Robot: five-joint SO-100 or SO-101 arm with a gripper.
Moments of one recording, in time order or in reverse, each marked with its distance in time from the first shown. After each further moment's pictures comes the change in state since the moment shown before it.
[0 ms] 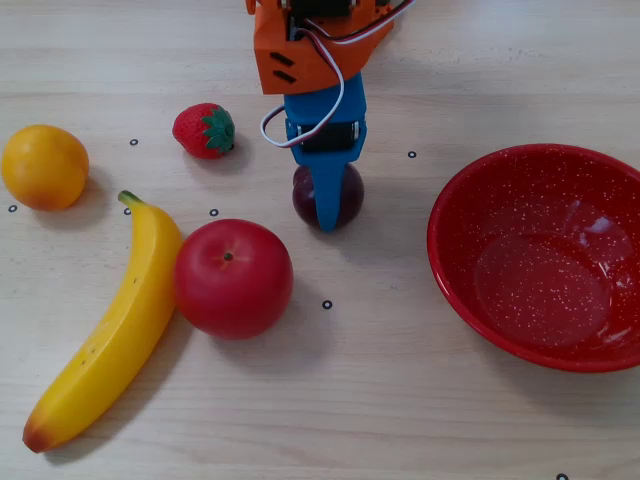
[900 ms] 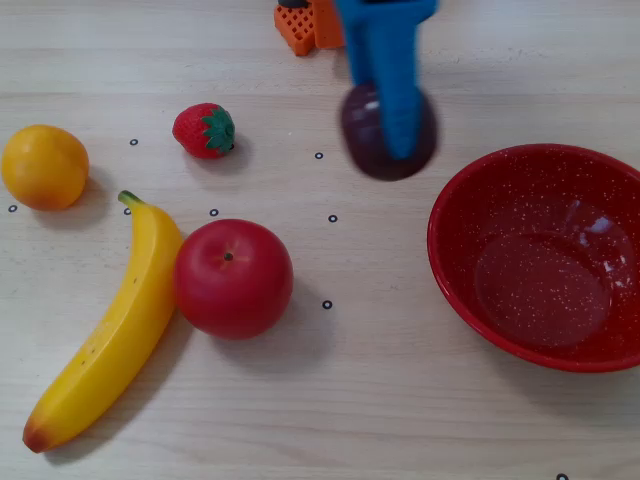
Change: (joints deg) arm 11.4 9.4 -32.0 9.9 -0.1
